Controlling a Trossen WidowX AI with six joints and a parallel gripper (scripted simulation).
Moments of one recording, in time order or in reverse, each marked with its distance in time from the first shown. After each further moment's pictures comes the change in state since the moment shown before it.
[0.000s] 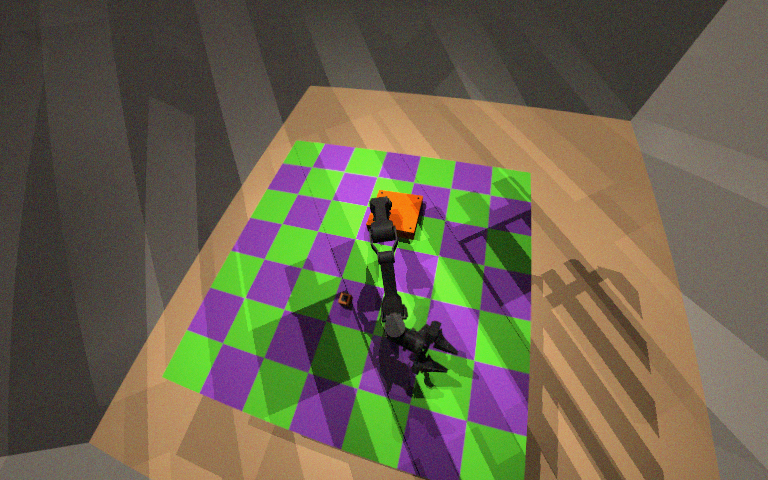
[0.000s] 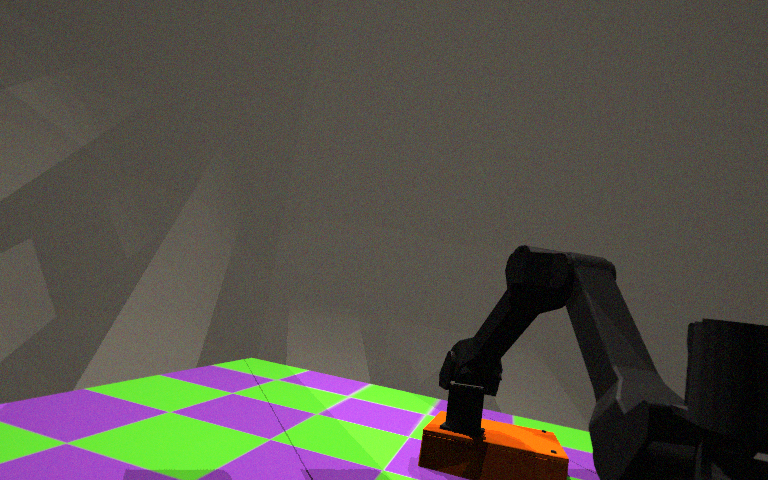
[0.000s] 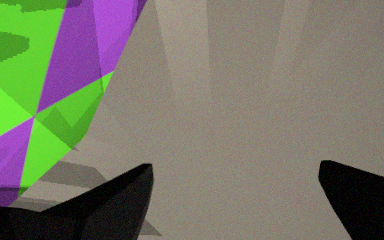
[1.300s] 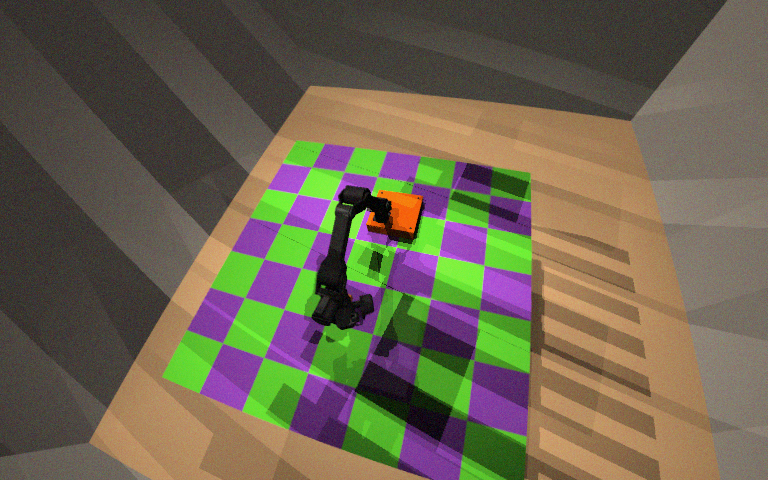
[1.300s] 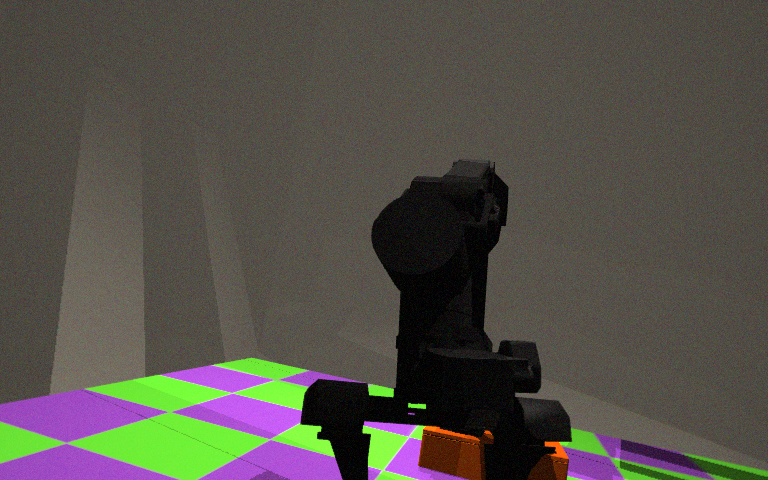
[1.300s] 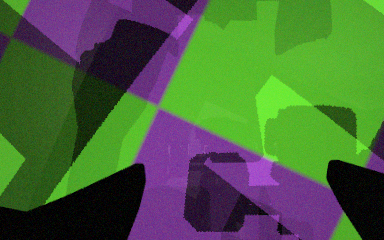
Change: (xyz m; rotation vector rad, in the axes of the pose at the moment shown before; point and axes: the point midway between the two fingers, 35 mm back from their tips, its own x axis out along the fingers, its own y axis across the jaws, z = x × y) arm -0.322 0.049 0.006 2.264 1.606 0.940
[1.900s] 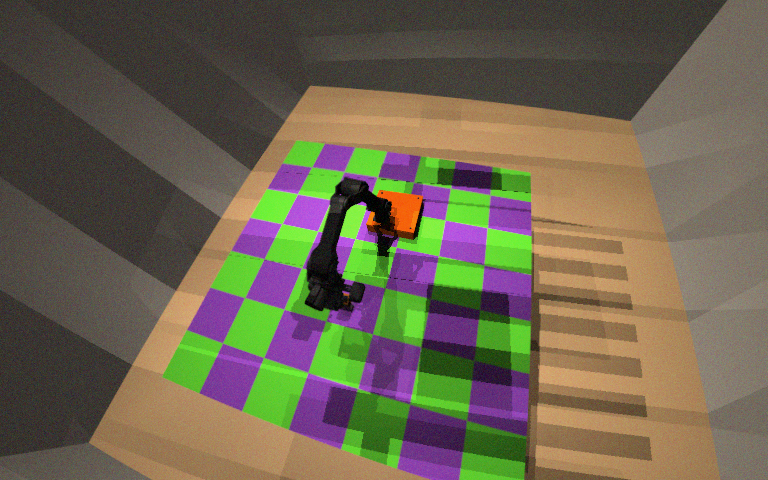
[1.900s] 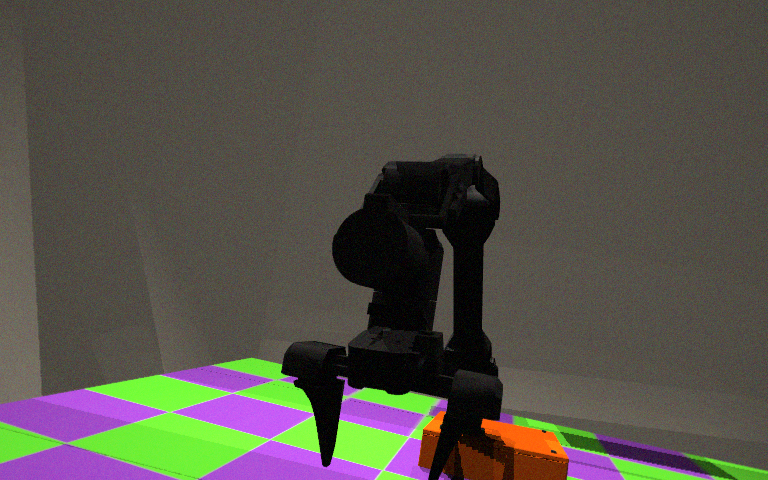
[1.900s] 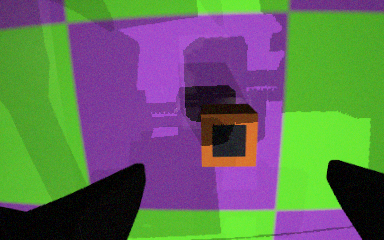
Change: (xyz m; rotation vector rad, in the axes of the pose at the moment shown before) arm -0.033 -0.019 -0.083 0.442 0.291 -0.106
